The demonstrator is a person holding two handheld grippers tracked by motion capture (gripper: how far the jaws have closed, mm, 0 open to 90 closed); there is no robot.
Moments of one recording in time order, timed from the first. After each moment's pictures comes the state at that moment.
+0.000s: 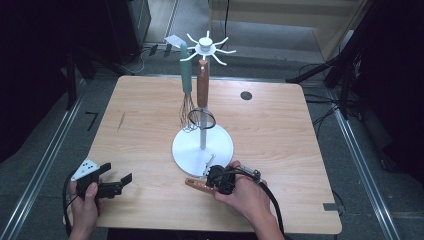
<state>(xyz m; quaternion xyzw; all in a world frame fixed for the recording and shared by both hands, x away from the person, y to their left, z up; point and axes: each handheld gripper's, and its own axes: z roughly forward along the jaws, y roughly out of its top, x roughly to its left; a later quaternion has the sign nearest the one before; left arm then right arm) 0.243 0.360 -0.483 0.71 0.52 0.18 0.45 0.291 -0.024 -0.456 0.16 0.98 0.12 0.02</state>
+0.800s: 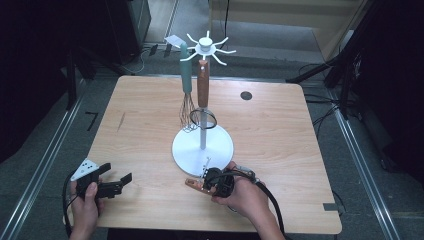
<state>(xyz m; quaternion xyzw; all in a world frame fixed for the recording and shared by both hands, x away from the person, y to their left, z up) 0.242 0.359 -0.483 0.70 0.52 0.18 0.44 0.286 -0.016 -0.458 0.16 0.98 0.09 0.02</state>
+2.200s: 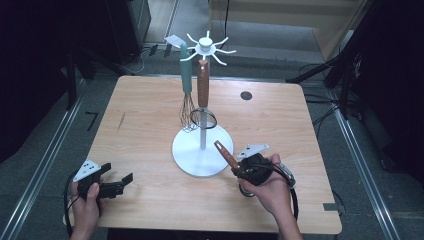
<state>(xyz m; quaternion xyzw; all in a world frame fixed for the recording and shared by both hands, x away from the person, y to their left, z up) 0.242 0.356 -0.484 0.70 0.52 0.19 0.44 0.296 -0.108 -0.429 0.35 0.88 0.29 0.12</state>
